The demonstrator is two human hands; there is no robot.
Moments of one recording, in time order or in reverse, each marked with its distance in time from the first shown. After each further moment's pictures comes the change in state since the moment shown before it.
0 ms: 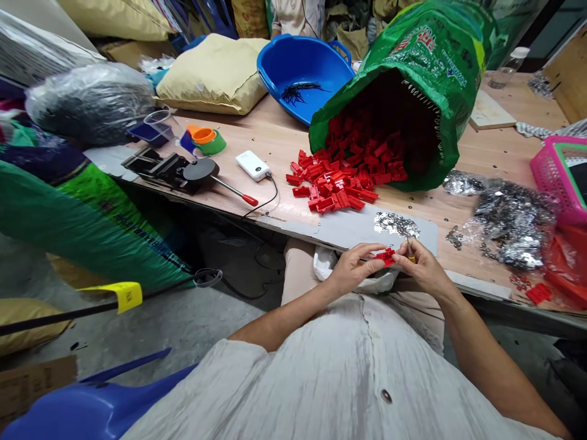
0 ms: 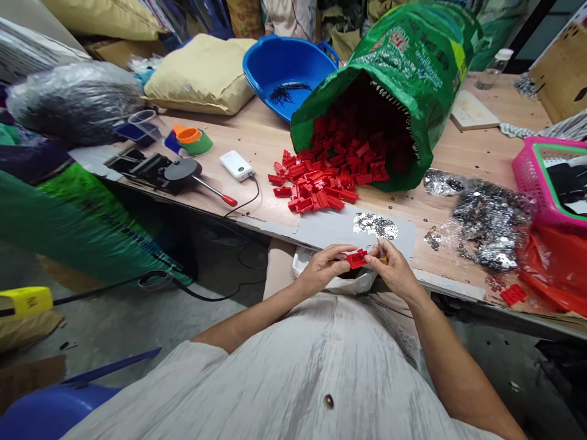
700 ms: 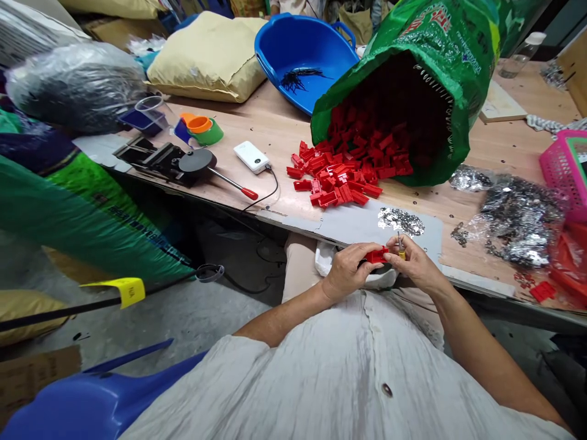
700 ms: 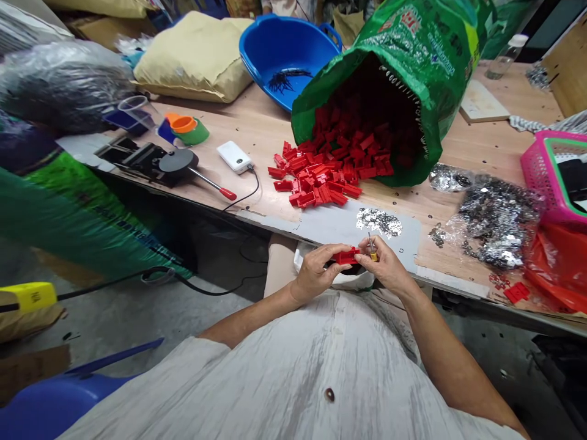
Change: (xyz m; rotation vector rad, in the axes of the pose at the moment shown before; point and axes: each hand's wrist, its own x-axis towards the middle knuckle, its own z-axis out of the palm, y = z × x) left_hand -0.011 -0.007 -0.009 0.542 0.170 0.429; right_hand 0.006 -0.012 0.021 0.135 -0.093 0.188
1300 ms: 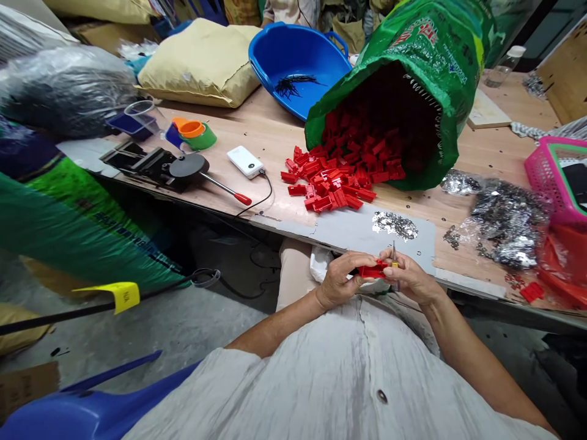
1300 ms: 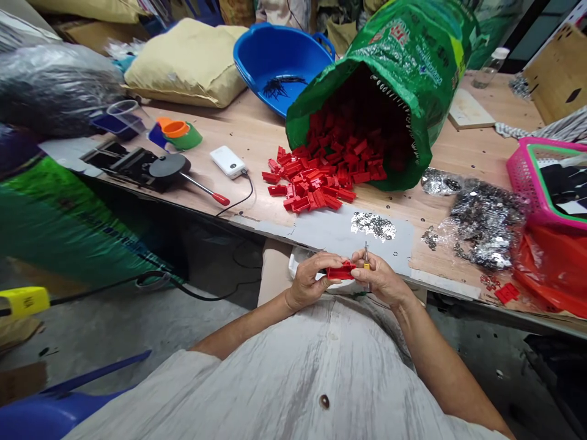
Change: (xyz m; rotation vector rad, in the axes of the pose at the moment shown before) left_hand -0.011 -0.015 0.003 -0.269 0.018 0.102; right_hand -0.009 0.010 0.001 0.335 -0.143 0.137
